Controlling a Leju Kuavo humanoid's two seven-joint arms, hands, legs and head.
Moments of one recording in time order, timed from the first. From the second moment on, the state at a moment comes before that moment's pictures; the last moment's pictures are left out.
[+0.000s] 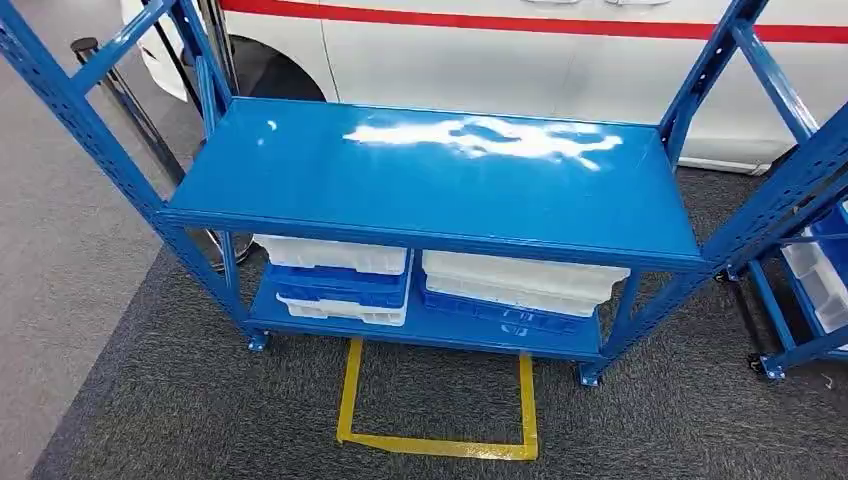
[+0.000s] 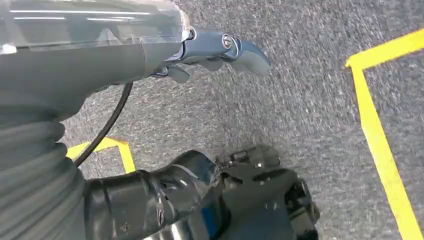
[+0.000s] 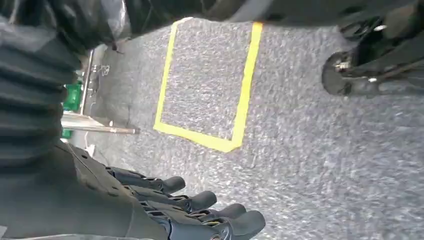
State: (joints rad) left arm -0.03 -0.18 0.88 -0.24 -1.03 0.18 -0.35; right arm -0.01 0.20 -0.92 -0.25 0.83 -0.20 0.03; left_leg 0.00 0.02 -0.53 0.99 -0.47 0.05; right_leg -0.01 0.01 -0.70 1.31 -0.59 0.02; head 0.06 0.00
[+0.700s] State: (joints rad) left arm 0.08 -0.12 0.53 -0.29 -0.60 0.10 -0.20; right arm 0.02 0.12 -0.54 -0.34 0.48 -0.11 0.02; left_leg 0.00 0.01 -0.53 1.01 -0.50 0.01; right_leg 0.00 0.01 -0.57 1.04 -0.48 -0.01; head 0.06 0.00
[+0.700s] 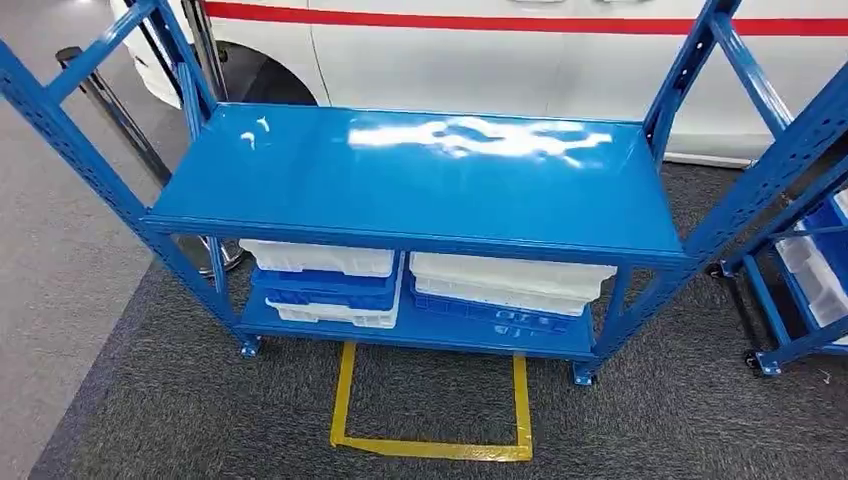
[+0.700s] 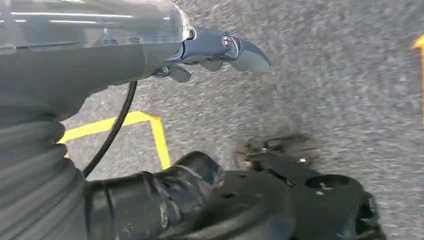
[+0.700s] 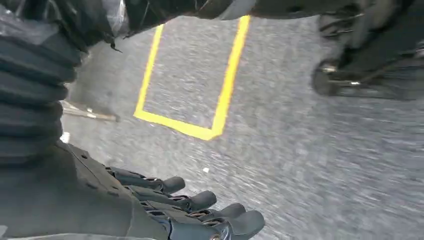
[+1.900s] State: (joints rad) left arm 0.14 -0.02 0.02 -0.37 0.00 0.01 0.00; right arm 0.13 0.01 -0.02 -0.38 0.00 -0.01 0.00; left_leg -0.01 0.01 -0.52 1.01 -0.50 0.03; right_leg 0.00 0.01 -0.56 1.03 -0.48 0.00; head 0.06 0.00
